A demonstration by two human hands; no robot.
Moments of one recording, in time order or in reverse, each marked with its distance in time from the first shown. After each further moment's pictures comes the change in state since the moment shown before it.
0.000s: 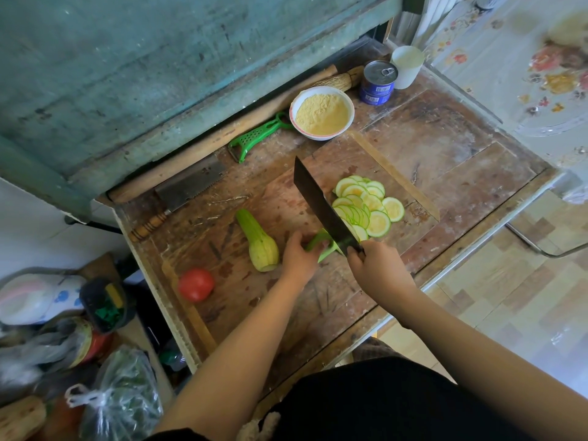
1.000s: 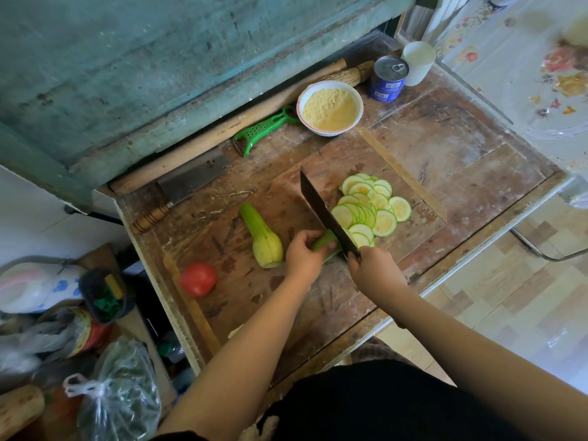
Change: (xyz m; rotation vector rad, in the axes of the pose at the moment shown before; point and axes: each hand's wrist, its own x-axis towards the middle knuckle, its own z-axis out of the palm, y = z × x) left_hand -0.003 -0.006 0.001 -0.086 0.041 -0.025; right_hand 0.018 0.008 0.025 -0.082 -0.085 0.089
